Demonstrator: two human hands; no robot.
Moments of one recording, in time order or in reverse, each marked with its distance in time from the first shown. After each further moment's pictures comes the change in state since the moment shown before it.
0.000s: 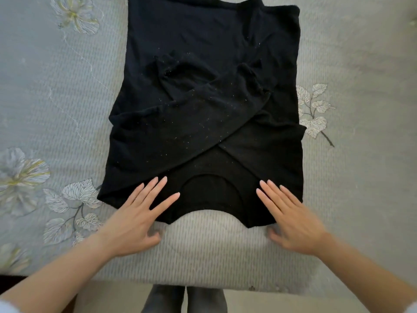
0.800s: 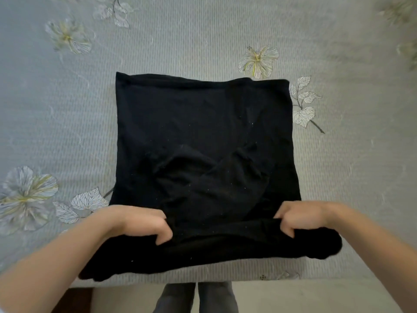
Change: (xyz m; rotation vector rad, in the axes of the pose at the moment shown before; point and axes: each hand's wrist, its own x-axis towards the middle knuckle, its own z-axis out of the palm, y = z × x) left_hand 0.014 0.023 -0.101 -0.749 -0.859 -0.291; right_hand -0.004 -0.028 -0.091 0.924 -0.728 0.376
